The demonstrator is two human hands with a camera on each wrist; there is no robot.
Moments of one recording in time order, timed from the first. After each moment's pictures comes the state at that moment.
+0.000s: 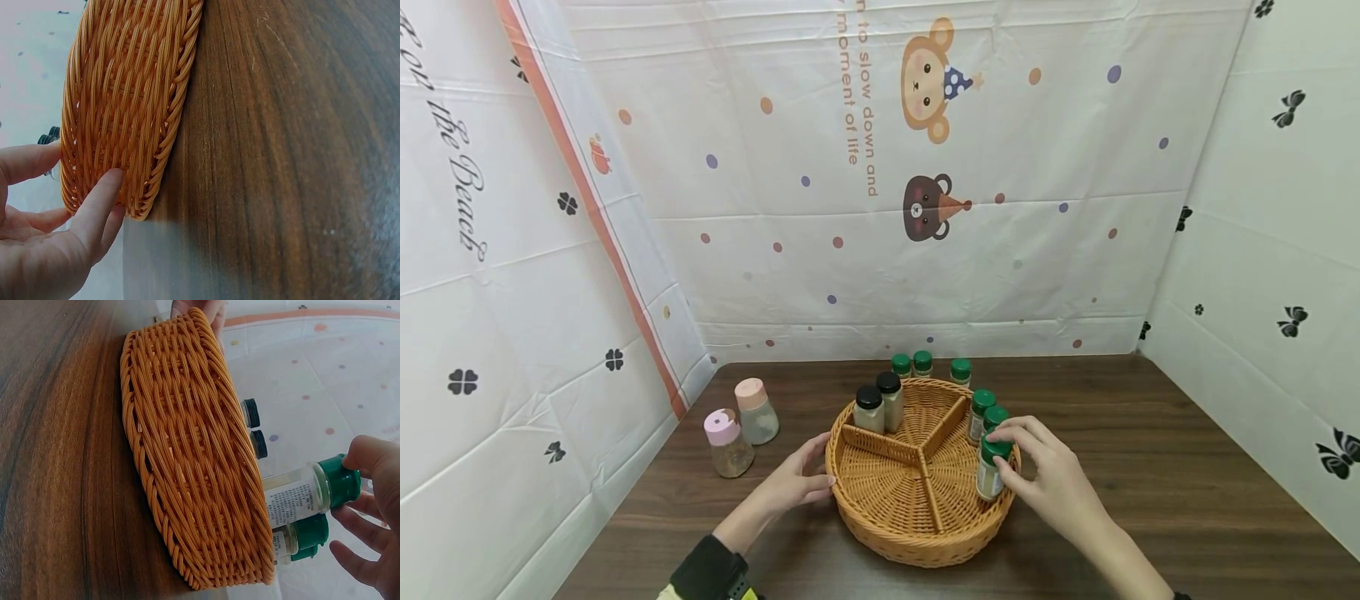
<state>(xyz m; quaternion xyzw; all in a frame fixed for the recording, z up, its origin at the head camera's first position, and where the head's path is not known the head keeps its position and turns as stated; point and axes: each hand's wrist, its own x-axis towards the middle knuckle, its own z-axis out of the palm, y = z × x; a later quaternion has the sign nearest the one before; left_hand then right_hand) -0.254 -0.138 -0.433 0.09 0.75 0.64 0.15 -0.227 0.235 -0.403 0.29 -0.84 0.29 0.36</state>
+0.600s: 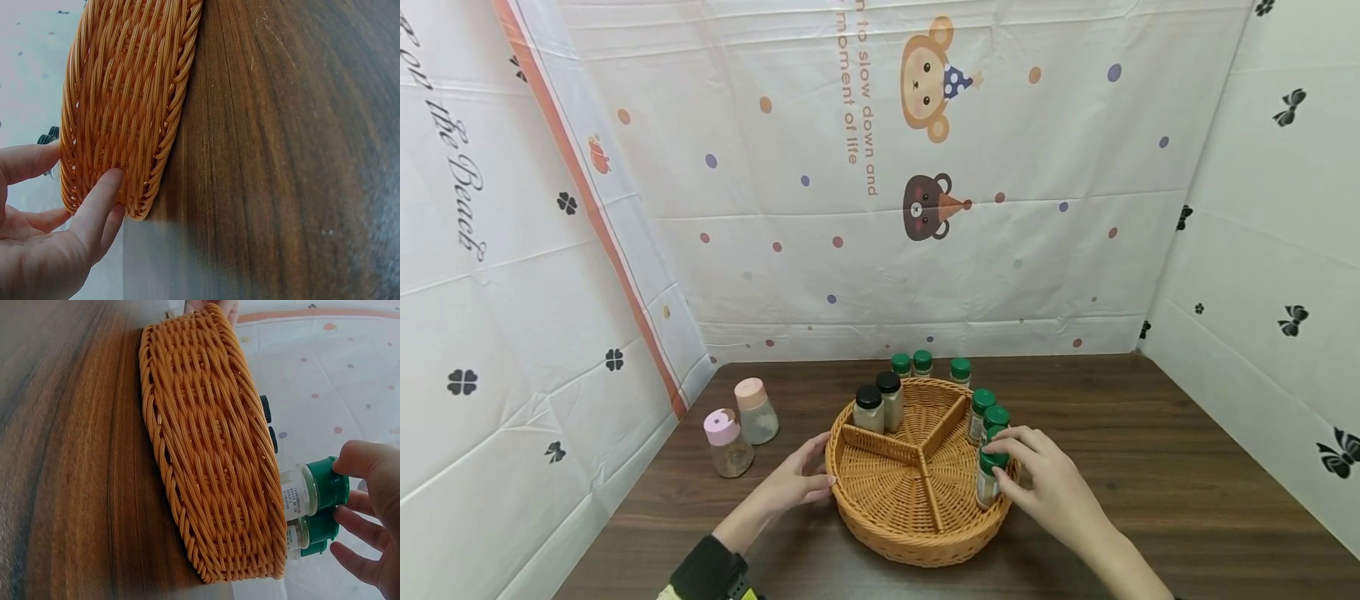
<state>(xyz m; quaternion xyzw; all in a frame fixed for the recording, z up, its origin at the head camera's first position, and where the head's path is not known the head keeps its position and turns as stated) -0.254 -0.139 -0.433 0.09 0.75 0.64 0.16 -0.226 0.238 -0.413 0.30 -0.86 0.22 0.36</state>
